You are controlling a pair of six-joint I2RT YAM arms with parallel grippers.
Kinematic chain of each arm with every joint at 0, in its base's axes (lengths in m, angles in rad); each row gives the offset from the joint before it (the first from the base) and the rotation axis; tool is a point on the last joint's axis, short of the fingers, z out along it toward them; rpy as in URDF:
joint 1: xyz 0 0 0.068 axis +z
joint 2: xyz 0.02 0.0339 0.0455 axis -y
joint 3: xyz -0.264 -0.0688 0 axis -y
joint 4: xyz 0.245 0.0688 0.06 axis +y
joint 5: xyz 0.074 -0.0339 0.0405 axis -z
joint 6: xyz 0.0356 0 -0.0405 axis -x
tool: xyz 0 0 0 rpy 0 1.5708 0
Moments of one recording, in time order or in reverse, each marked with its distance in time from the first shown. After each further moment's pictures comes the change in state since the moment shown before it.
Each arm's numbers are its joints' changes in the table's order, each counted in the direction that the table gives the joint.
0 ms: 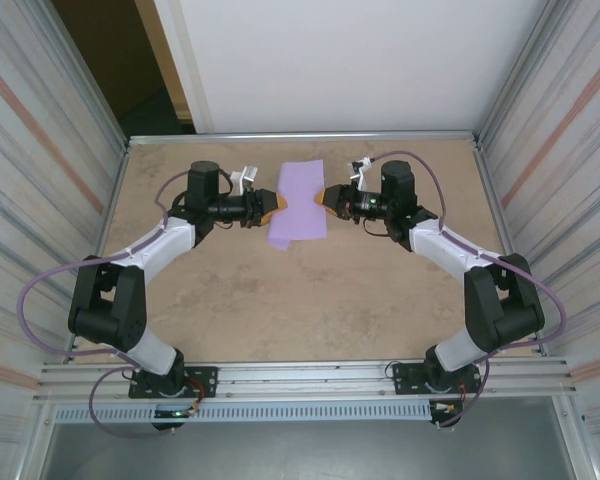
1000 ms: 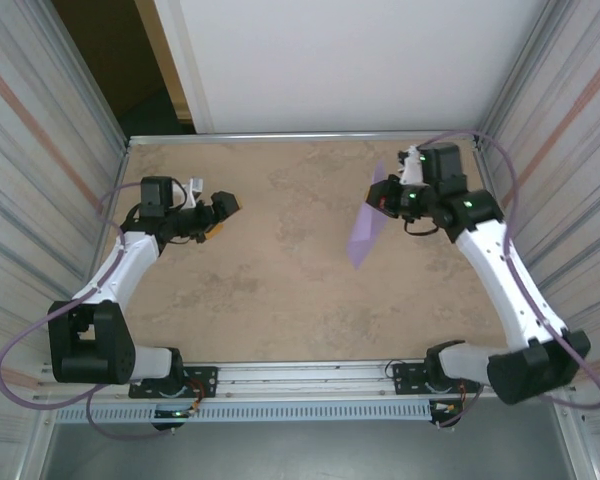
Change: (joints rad) left arm 0.253 0.222 -0.085 0.420 -0.283 -0.299; right arm -0.041 0.247 0.376 1.049 0.411 0.352
